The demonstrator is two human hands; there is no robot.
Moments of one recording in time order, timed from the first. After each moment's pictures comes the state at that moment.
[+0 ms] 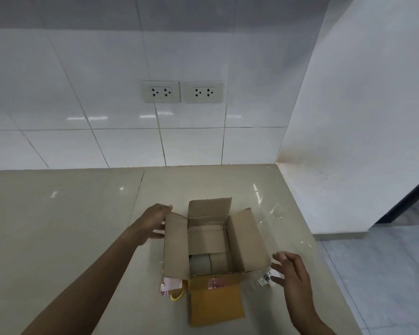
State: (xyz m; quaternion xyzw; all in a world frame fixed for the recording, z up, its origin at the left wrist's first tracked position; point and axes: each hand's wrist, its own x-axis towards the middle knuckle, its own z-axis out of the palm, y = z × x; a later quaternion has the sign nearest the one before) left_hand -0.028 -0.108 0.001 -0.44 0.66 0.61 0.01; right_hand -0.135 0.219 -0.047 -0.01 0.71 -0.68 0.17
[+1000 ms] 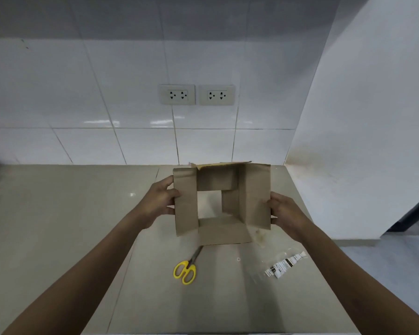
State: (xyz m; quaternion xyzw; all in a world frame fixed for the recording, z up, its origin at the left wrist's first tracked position) left_hand 0.008 -0.082 0.074 -0.29 0.68 0.65 -0.14; right_hand -0.217 0.150 0.025 -0.19 0.71 -0.59 0.35
